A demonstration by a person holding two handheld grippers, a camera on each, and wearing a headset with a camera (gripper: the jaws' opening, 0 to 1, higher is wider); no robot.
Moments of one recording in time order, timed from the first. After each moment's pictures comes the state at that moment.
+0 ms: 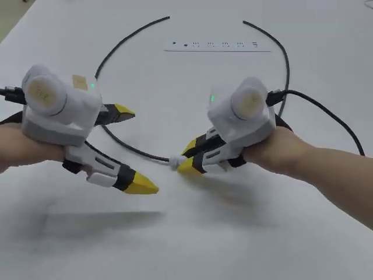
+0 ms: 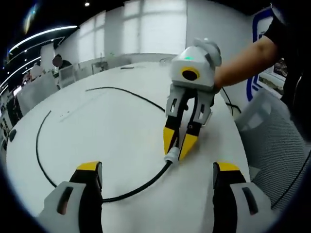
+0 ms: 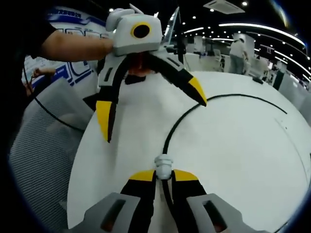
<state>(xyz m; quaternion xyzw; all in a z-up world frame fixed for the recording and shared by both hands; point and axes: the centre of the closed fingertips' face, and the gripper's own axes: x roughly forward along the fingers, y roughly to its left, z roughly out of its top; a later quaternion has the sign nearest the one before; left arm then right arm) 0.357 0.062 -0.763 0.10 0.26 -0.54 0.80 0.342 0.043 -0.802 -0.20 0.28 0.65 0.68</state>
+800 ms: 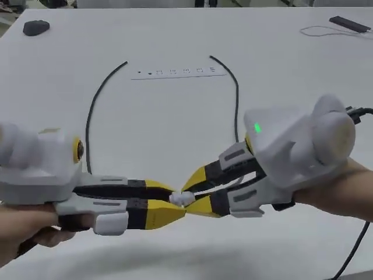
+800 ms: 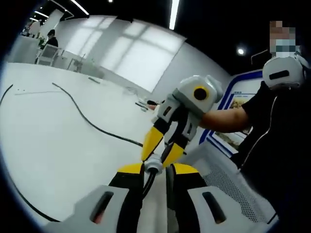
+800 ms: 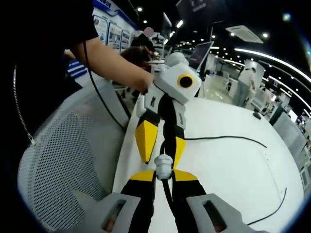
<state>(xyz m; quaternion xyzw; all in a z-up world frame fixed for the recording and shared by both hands) 0.258 -0.004 -0.709 -0.14 0.25 -0.66 0.70 0.254 0.007 -0.720 -0.27 0.18 0.66 0.68</state>
